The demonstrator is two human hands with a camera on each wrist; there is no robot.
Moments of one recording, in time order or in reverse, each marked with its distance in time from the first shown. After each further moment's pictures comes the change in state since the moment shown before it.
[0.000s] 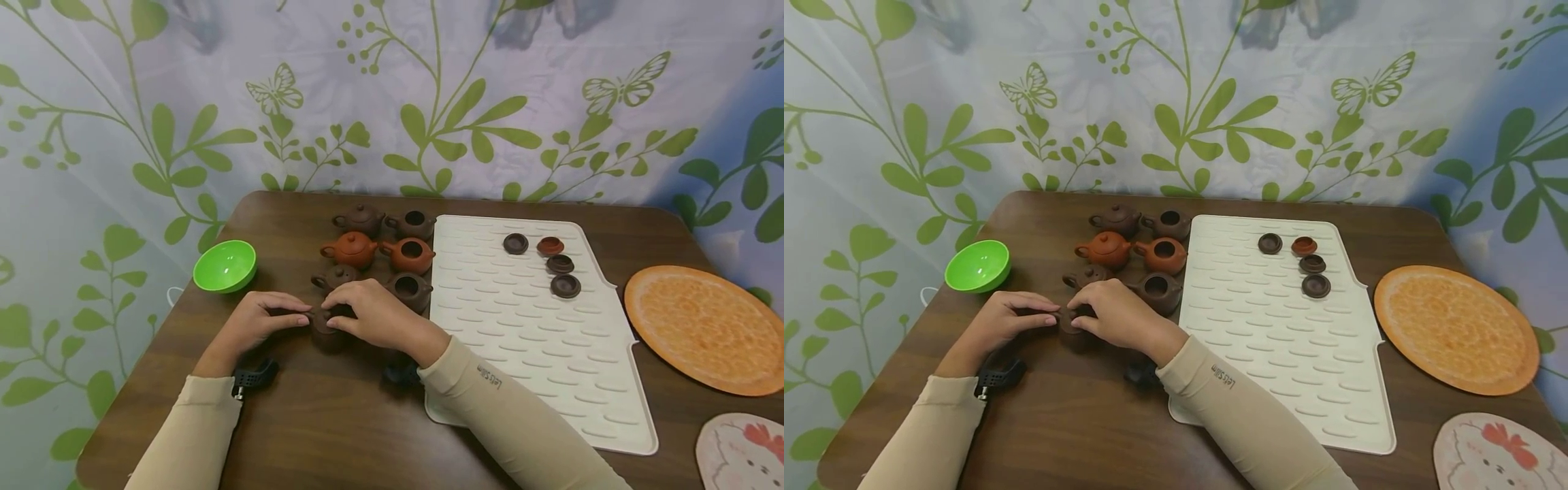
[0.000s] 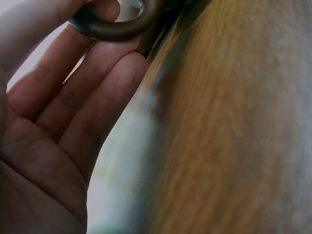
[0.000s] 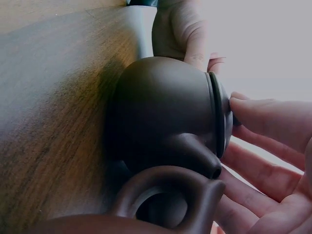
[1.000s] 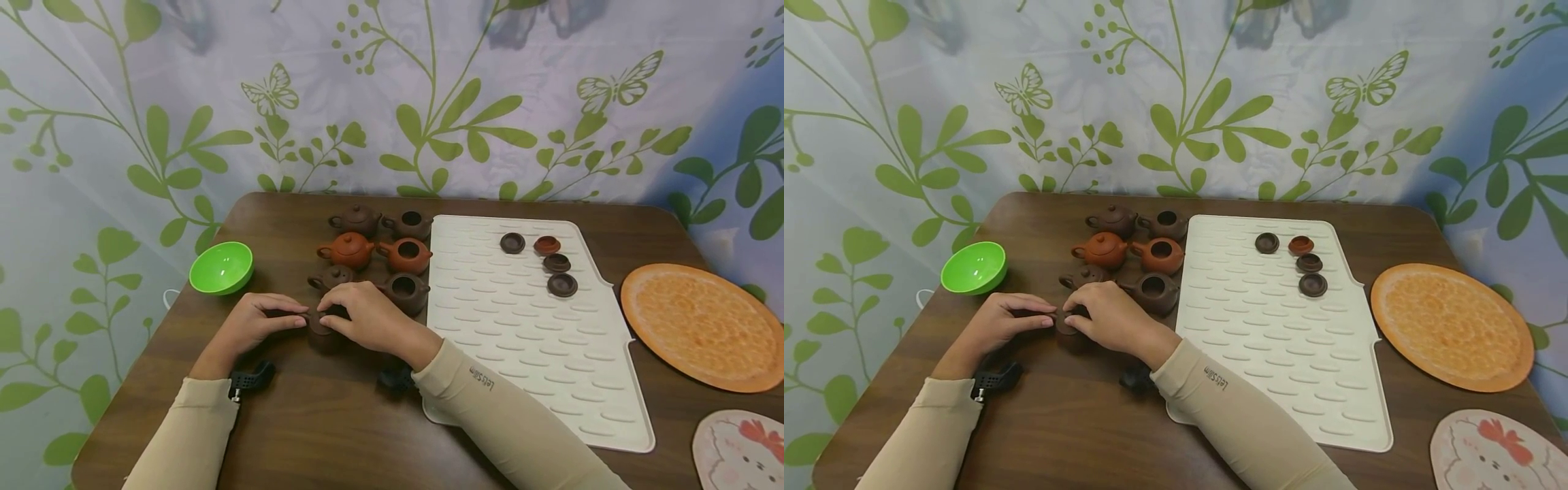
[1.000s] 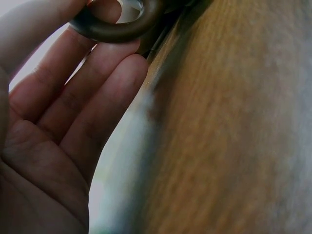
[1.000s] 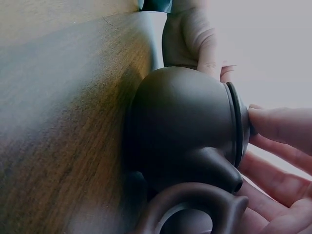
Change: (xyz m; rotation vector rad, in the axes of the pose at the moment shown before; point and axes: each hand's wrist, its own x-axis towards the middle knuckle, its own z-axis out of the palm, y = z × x) left_hand -0.002 -0.006 0.000 0.005 -0.010 -0.020; right_hand 0.000 0.000 0.012 0.011 0.087 -0.009
